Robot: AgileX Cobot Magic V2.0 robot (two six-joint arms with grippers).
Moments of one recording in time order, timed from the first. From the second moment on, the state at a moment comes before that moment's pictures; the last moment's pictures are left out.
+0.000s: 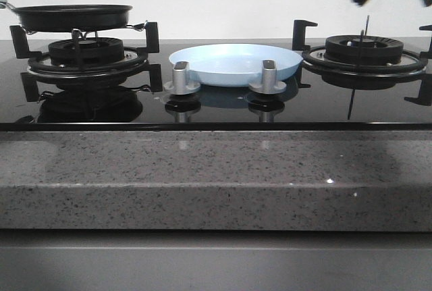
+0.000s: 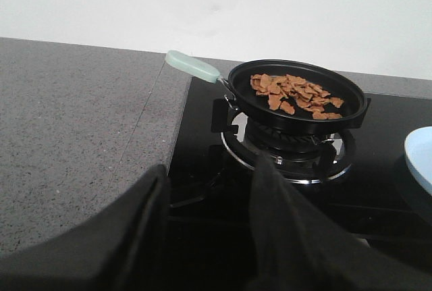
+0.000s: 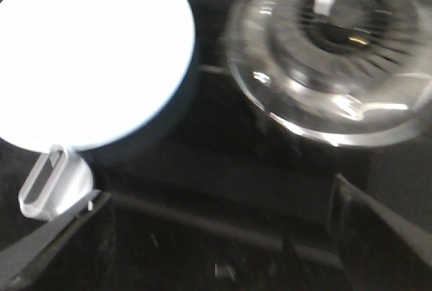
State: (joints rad) left arm 0.02 0.56 -0.52 -0.15 0.24 0.05; right arm 0.20 1.36 -1.15 0.19 0.62 -0.07
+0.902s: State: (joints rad) left arm 0.02 0.56 -0.52 -0.15 0.24 0.05; right arm 0.25 2.16 -2.10 0.20 1.13 -0.12
